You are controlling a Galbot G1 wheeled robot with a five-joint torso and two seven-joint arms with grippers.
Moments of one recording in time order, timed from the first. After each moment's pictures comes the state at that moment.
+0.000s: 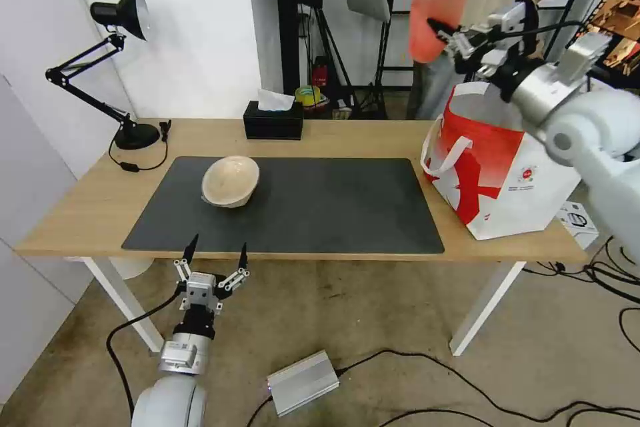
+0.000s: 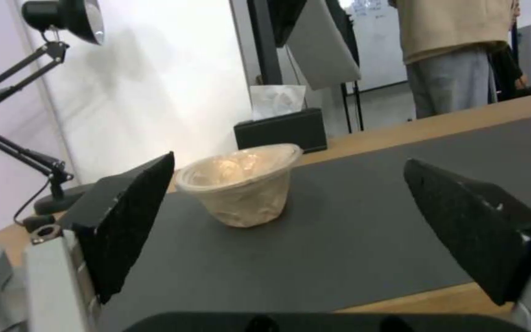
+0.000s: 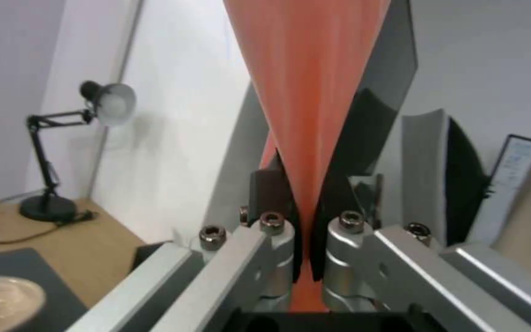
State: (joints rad) left arm 1.52 -1.53 -0.61 -1.97 0.12 -0.31 0.11; right arm -0.23 0.58 0.01 1.70 0.90 -0.10 -0.23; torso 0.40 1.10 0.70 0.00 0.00
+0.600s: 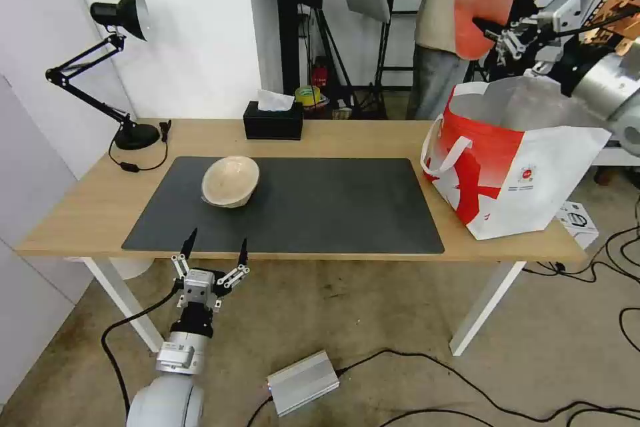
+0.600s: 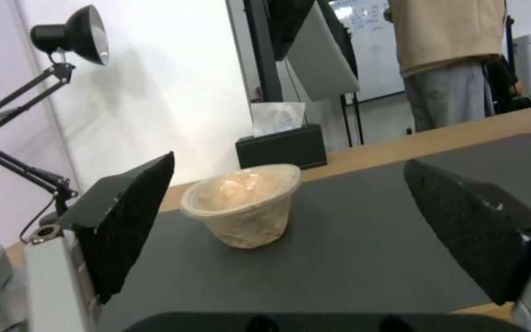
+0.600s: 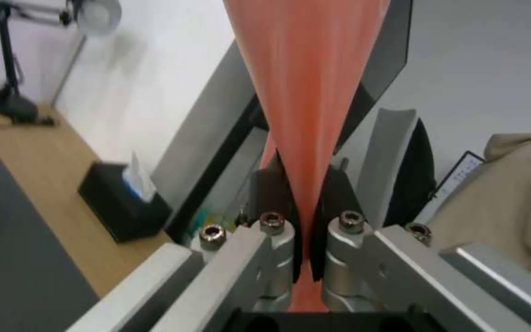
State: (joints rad) left arm 1.54 -1.52 -0.61 -2.02 0.12 -0.31 0.11; right arm -0.25 0.40 0.03 1.70 0.76 -0.07 -0.34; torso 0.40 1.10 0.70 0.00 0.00
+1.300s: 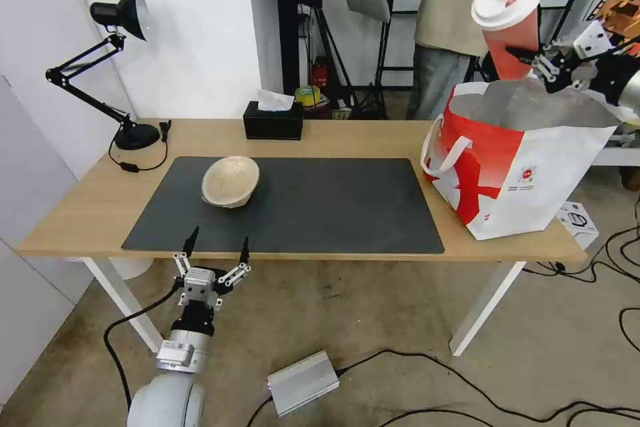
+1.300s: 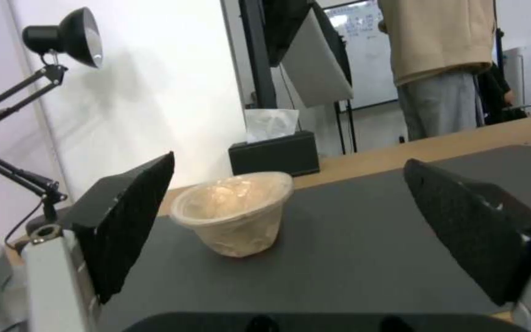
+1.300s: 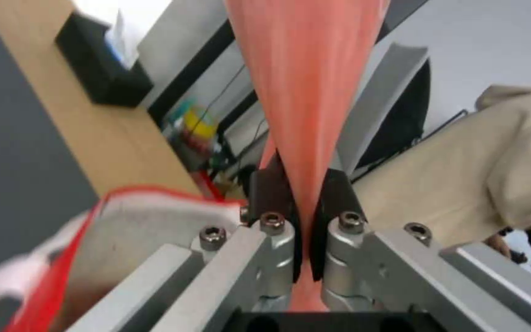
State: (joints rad) left arm 1.53 -1.53 -0.61 -2.02 0.10 -0.31 0.13; right arm -0.23 0.29 0.01 1.59 0.57 -0.07 -0.52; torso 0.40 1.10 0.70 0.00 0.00
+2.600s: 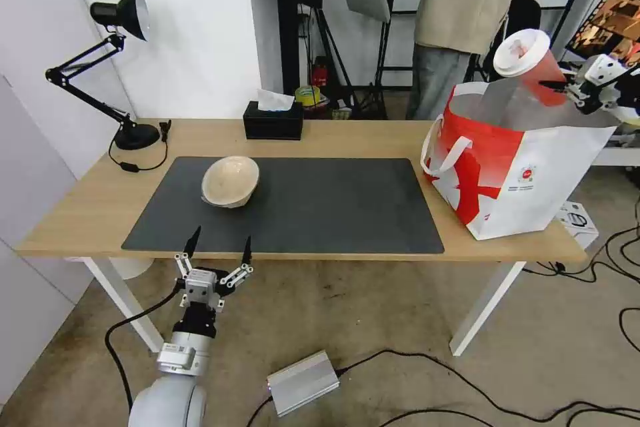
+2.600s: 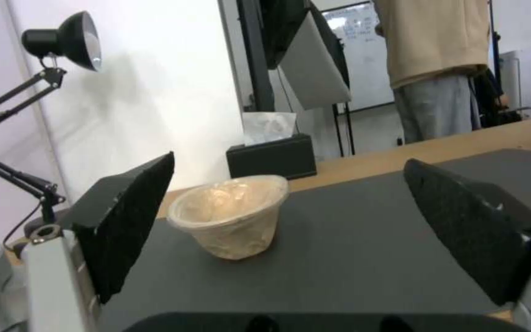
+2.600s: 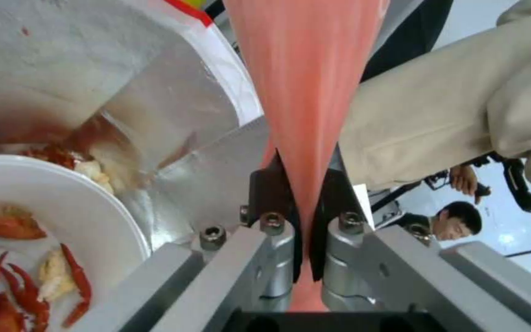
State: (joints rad) left arm 1.55 -1.53 -0.60 -2.04 0.10 -0.32 0.13; right arm -0.14 0.35 -0.06 1.38 0.27 -0.06 -0.64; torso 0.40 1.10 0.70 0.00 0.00
